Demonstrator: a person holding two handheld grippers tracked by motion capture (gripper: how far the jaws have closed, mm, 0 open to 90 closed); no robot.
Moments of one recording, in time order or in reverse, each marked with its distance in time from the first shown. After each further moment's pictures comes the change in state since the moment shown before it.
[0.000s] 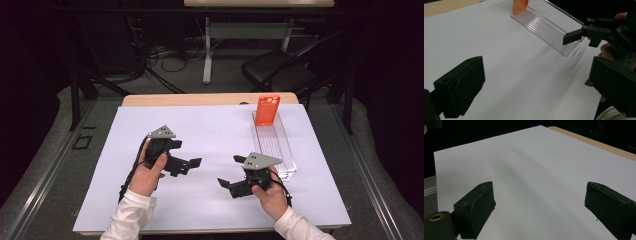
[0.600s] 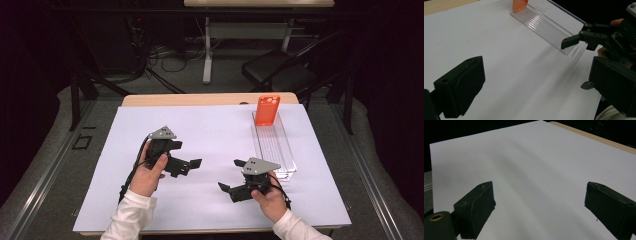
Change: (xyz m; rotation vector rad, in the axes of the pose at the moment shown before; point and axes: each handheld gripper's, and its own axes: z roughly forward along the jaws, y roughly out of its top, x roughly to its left) left arm 0.000 -0.001 0.001 0.010 0.000 -0.001; right arm 0.002 -0.016 0.004 0.017 -0.004 -0.012
